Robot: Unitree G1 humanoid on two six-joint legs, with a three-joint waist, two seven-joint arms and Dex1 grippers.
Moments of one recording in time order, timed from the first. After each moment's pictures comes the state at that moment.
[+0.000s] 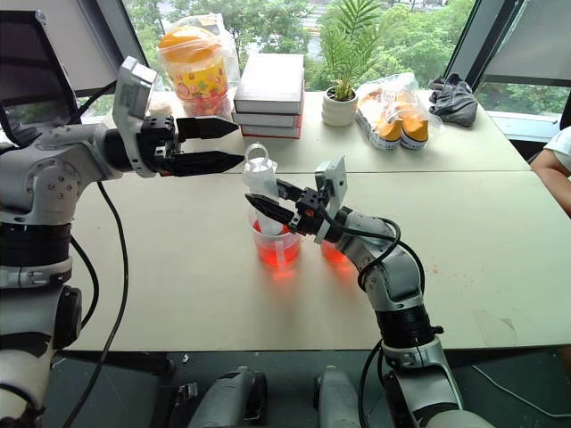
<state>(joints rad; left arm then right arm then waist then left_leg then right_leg) -0.95 0.68 0.05 0.04 -0.71 0.83 -1.12 -0.51 -0.22 0.08 -0.13 0.46 0.38 0.80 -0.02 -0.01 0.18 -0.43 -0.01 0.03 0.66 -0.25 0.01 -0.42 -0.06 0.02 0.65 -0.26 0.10</state>
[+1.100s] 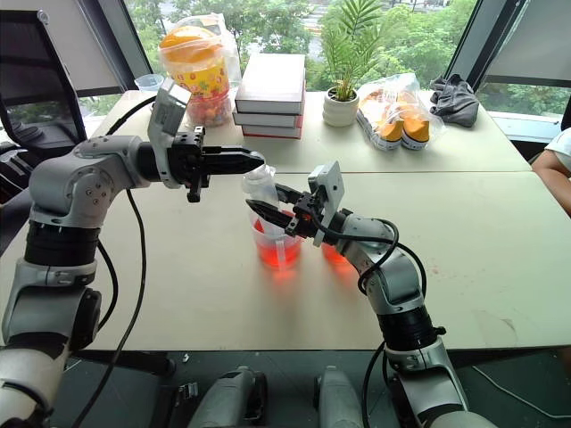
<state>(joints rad) -0.95 0.58 -0.03 0.10 -0.66 0.78 -1.16 -0.50 -0.26 0.11 -0.16 0.42 0.39 0.77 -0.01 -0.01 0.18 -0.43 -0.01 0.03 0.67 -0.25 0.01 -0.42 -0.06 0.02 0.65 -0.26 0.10</state>
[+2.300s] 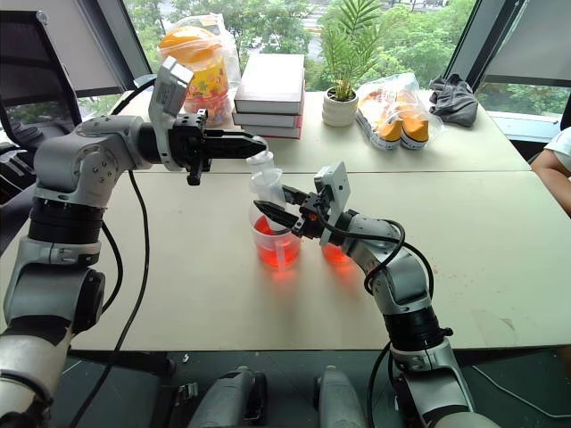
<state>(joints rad) -1.06 0.58 -0.05 0.23 -0.60 0.73 -1.24 -0.49 -0.28 0.11 -0.16 0.42 0.42 0.77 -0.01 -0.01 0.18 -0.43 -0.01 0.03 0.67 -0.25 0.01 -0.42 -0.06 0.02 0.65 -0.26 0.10</state>
